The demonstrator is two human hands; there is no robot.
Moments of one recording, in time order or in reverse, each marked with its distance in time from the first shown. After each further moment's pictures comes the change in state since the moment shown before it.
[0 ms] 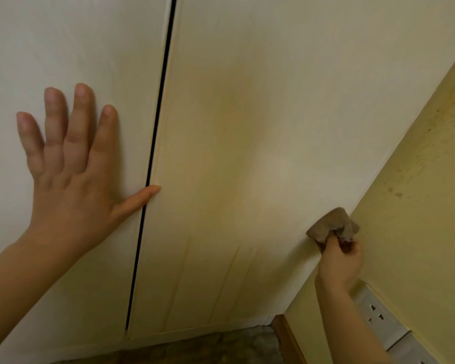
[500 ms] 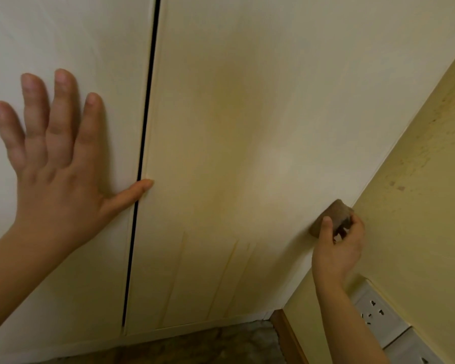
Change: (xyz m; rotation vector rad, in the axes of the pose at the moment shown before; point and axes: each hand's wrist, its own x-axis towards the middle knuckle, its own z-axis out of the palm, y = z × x) left_hand -0.002 -0.006 0.006 -0.025 -0.052 0.017; right_hand -0.005 -0.004 0.001 -0.216 -0.062 -0.299
